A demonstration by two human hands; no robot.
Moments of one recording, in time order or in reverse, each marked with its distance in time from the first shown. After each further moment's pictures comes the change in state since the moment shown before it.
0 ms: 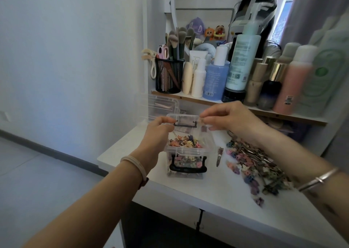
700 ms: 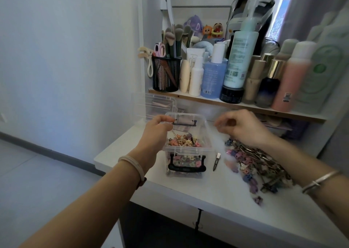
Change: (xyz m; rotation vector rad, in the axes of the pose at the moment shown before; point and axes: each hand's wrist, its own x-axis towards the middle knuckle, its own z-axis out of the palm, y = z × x) left_hand 0.001 0.001 0.002 0.014 -0.014 0.014; right_hand 0.000 0.043 -0.017 -0.458 0.113 -0.066
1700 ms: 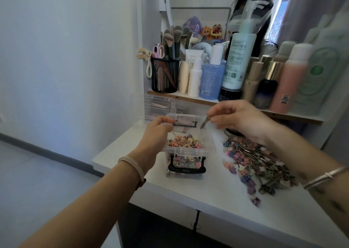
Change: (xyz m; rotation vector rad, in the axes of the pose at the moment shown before) left_hand -0.002 0.003 0.005 0.036 -0.015 -0.005; right_hand -0.001 -0.033 -0.018 0.595 -0.180 0.140
